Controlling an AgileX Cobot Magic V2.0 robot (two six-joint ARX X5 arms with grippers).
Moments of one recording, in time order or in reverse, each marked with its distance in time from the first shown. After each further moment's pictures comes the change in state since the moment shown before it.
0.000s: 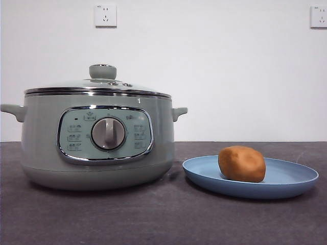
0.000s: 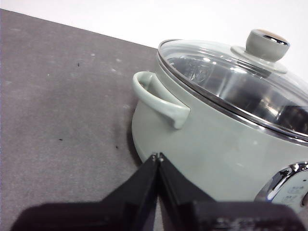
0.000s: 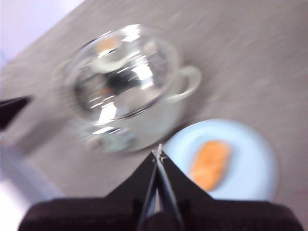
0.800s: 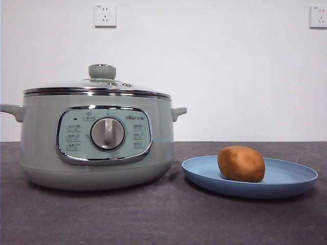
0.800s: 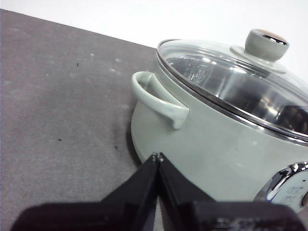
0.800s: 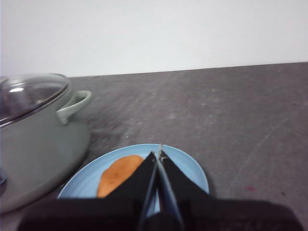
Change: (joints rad) left arm 0.000 0.000 0.000 0.000 0.000 0.000; right arm -0.178 -0.623 -1.162 1.025 0.152 0.124
